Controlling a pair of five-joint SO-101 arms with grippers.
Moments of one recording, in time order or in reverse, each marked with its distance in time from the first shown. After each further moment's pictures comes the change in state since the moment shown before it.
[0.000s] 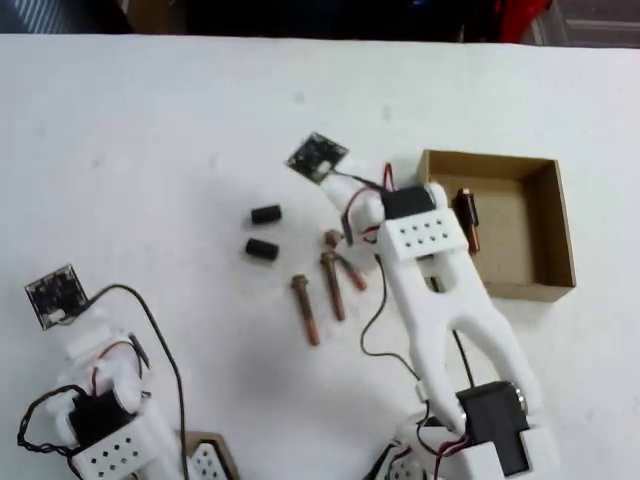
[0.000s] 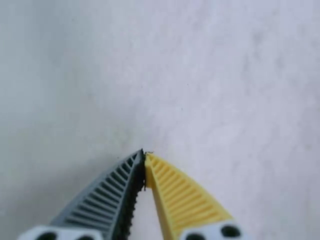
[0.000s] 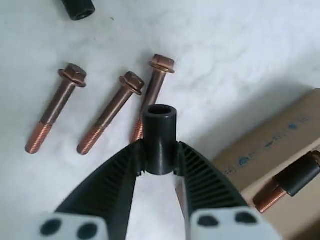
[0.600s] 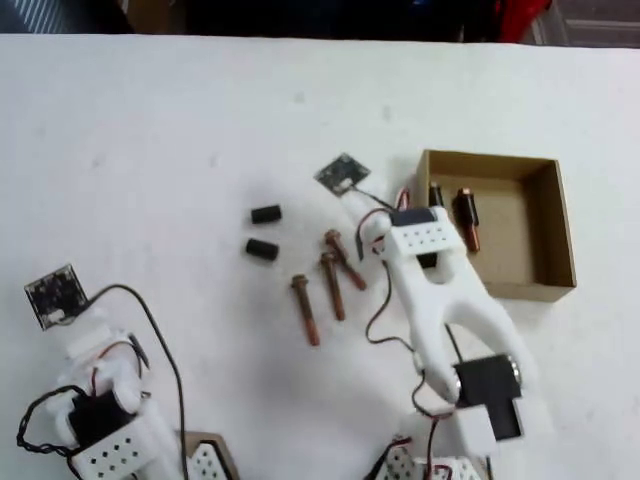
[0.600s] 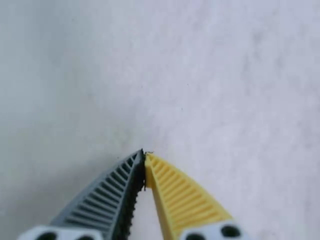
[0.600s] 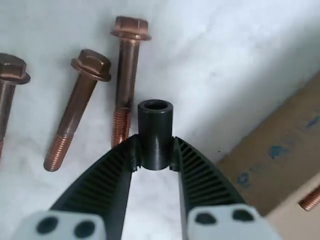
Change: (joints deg) left arm 0.0 0.0 0.0 0.0 0.0; right arm 4.0 9.4 8.2 -11.8 -6.6
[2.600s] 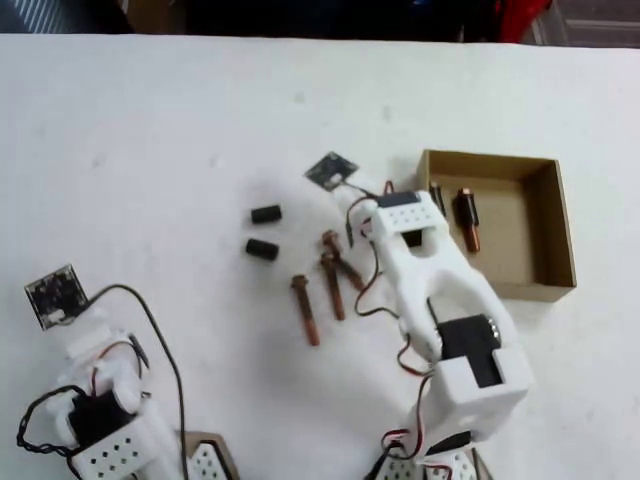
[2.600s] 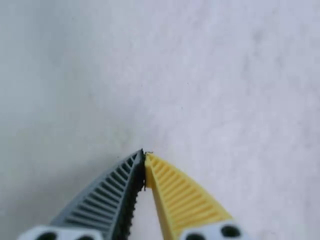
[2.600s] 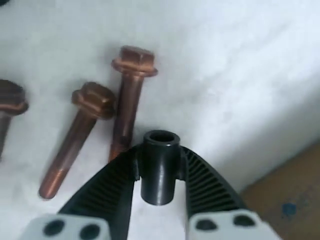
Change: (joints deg) left arm 0.0 0.0 0.0 0.2 0.0; right arm -2.1 9.0 -9.3 2.8 4.6
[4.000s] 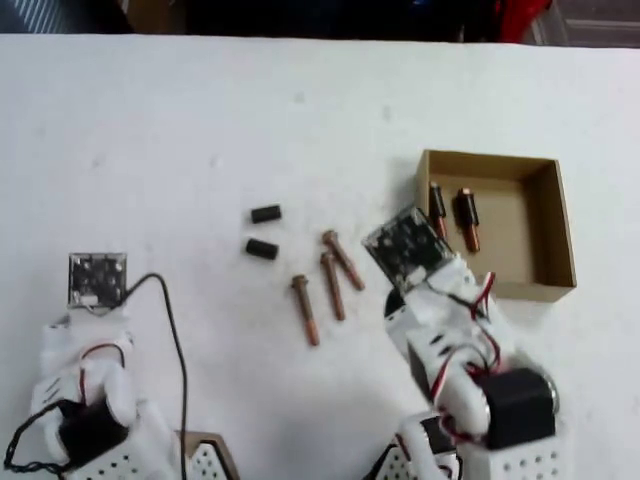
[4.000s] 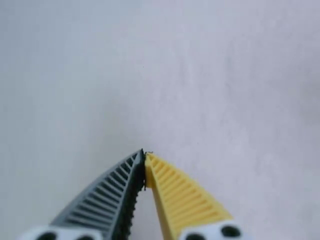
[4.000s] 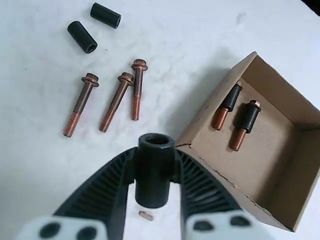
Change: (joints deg) left arm 0.2 -0.1 -12.6 0.9 -30.2; right arm -0.2 -80.7 14.2 33.9 -7.9
